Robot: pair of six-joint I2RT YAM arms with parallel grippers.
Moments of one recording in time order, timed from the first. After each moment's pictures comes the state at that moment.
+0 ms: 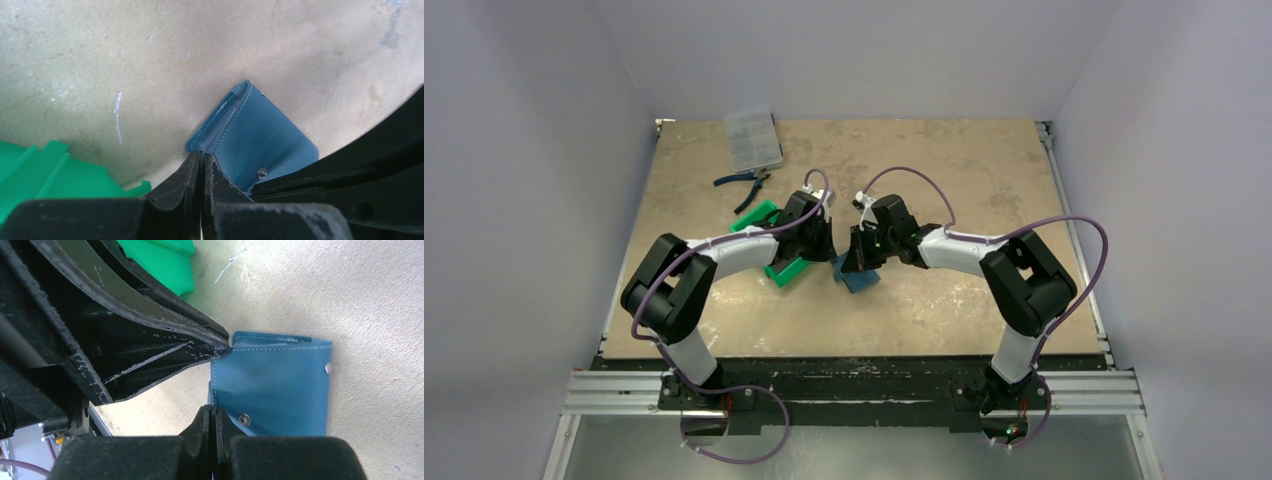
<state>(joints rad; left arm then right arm) -0.58 1.70 0.94 -0.10 0.12 -0.44 0.65 1.77 0.98 -0.01 -0.41 0.47</state>
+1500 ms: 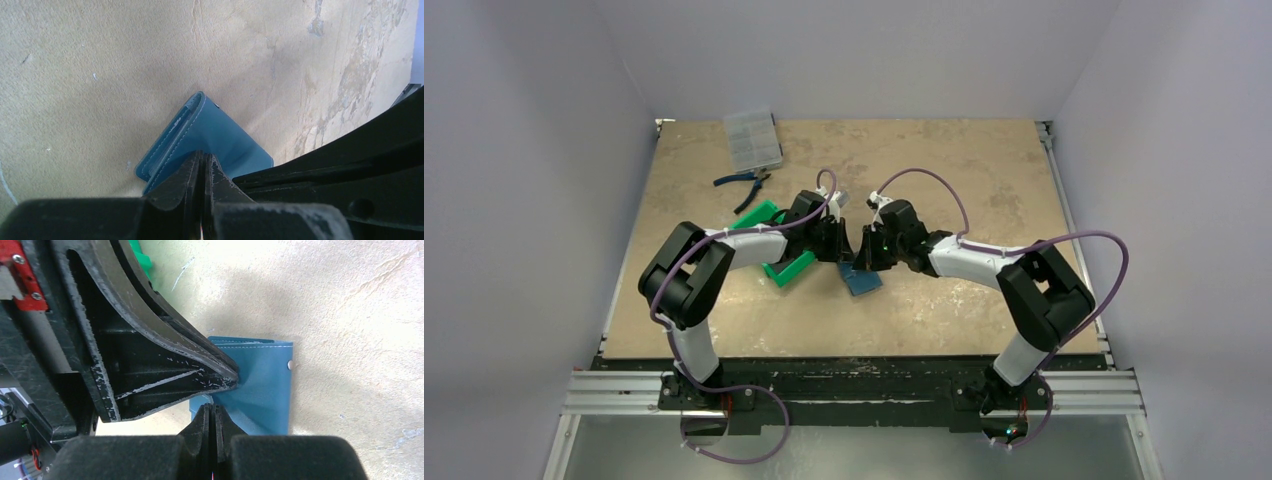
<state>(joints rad) -0.57 1.82 0.97 0.05 0.39 -0.51 0.66 1.66 0.90 0.00 -0.22 0.52</state>
